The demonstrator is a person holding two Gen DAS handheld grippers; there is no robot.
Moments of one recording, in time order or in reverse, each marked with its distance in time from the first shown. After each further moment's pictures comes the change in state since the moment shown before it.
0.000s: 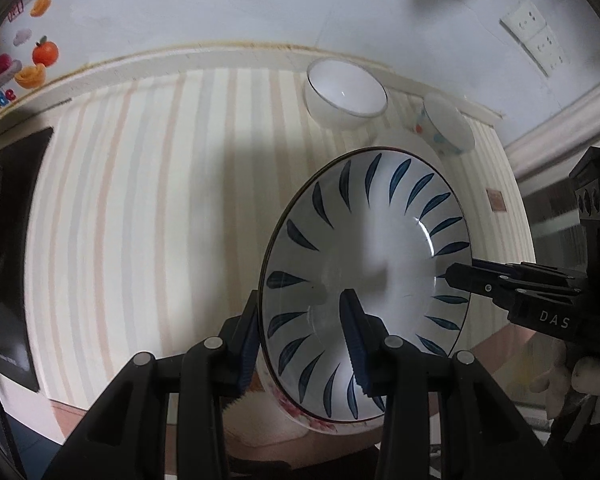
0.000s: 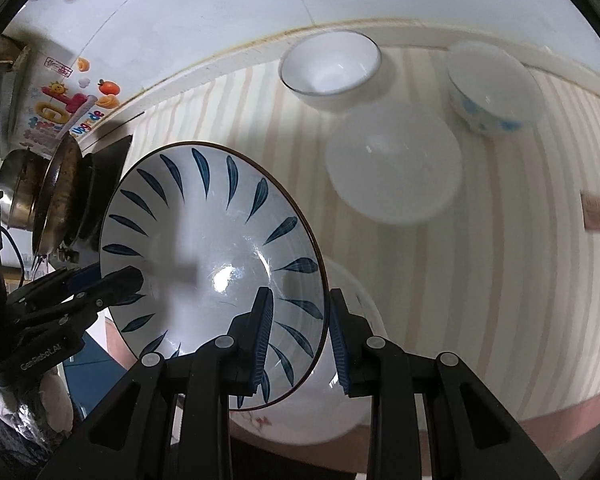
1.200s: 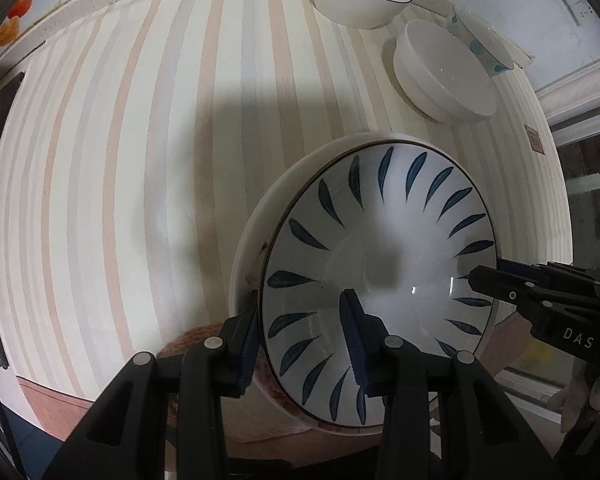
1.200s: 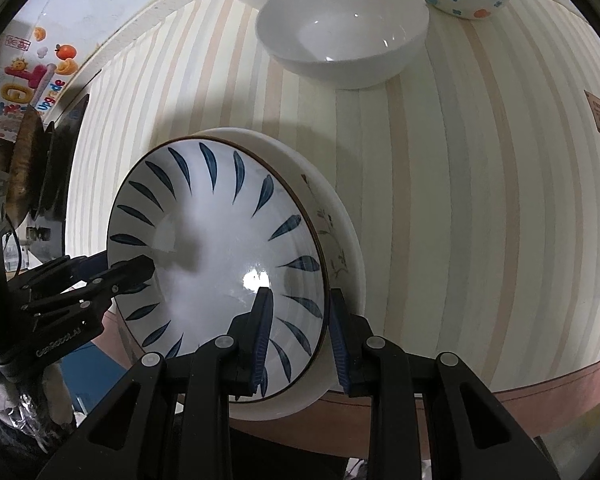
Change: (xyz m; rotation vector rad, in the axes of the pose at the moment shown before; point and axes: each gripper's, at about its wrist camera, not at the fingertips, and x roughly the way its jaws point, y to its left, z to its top) left arm 0.082 -0.005 -0.034 -0.003 0.177 0.047; right arm 0.078 -0.032 -0.044 0.051 0.142 -0.040
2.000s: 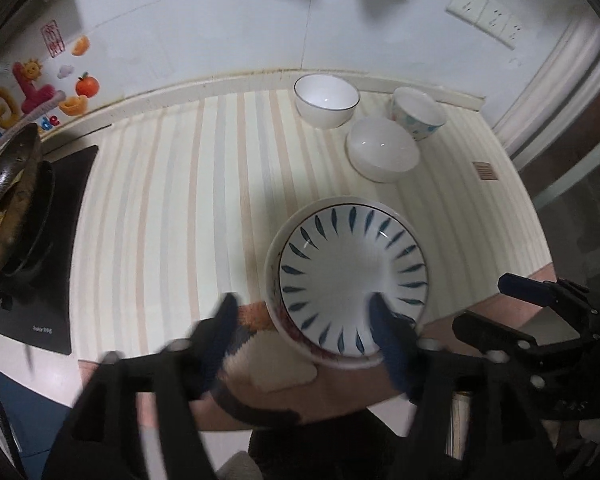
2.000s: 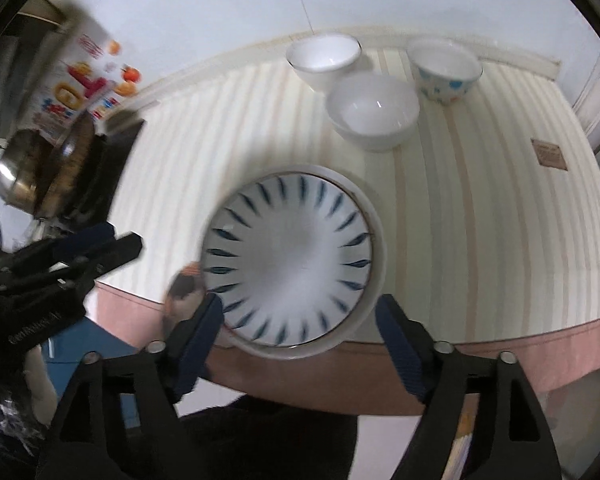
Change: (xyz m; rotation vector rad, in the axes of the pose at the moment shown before) left arm -0.144 -0.027 -0.076 0.083 -0.316 0.085; right arm -0.105 0.069 -0.087 -0.079 -0.293 -0.008
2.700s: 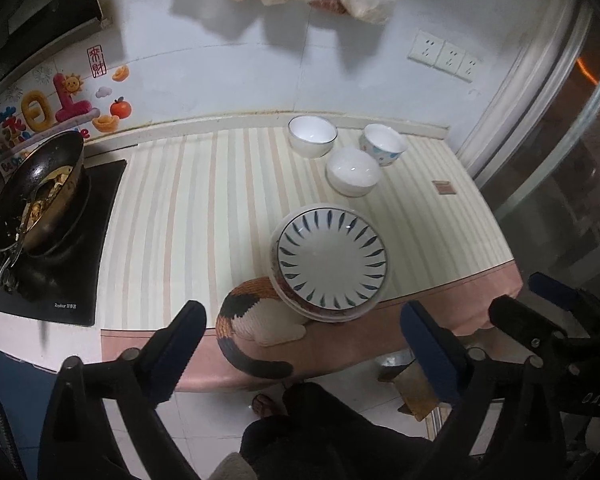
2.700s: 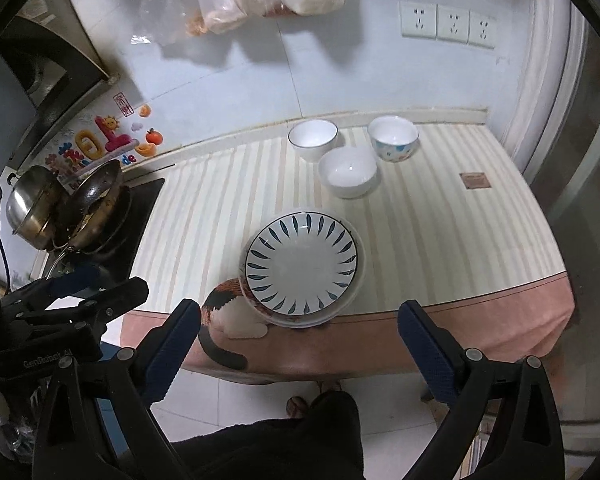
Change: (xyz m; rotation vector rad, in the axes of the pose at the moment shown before) left arm -0.109 0.000 -0.064 -0.006 -0.145 -0.046; right arm -0.159 0.058 -0.103 0.052 -0.276 -0.130
